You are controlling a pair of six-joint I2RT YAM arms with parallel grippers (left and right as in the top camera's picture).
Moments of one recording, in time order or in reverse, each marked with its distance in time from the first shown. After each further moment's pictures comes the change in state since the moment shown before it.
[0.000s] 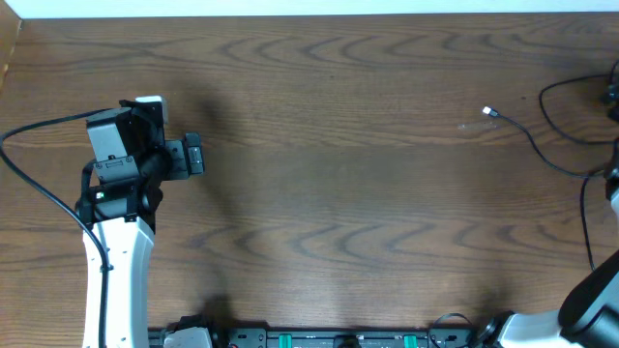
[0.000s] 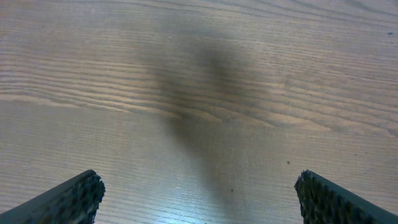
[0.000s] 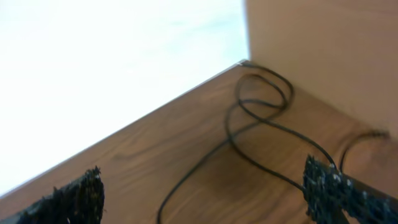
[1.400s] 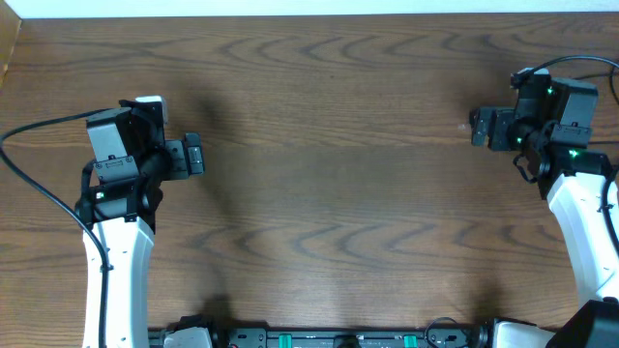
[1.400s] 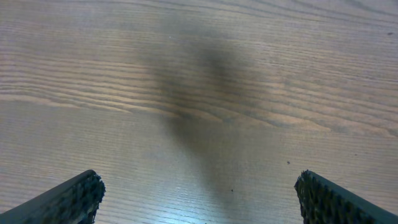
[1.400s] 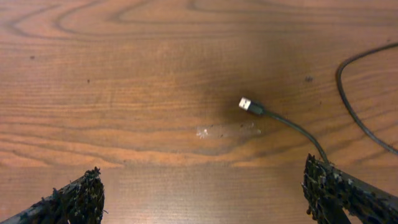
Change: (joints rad) left arm 0.000 0.000 0.000 0.000 0.000 0.000; right arm 0.450 -0.193 0.000 -0.702 -0.014 -0.210
